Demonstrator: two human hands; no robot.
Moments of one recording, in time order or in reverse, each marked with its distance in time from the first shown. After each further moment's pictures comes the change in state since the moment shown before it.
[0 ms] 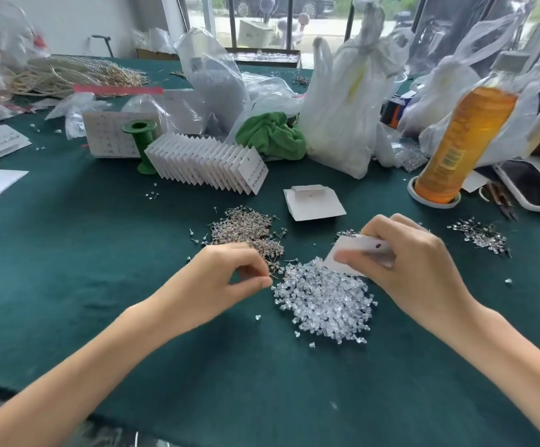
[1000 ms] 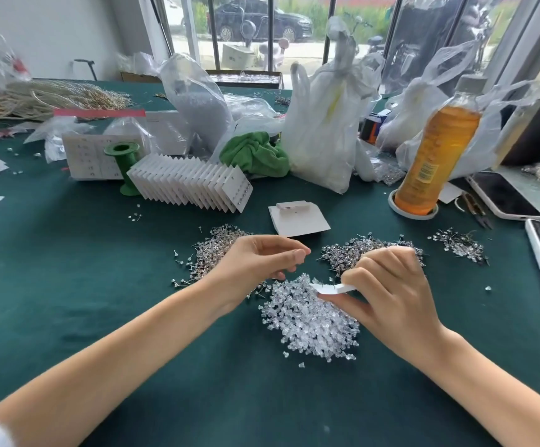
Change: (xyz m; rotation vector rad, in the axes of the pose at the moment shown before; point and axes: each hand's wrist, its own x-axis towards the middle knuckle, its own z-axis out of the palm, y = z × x) left_hand 0.061 0.025 0.025 -0.881 -0.026 -0.385; right_hand -0.020 0.022 0.023 -0.349 0.312 -0.499
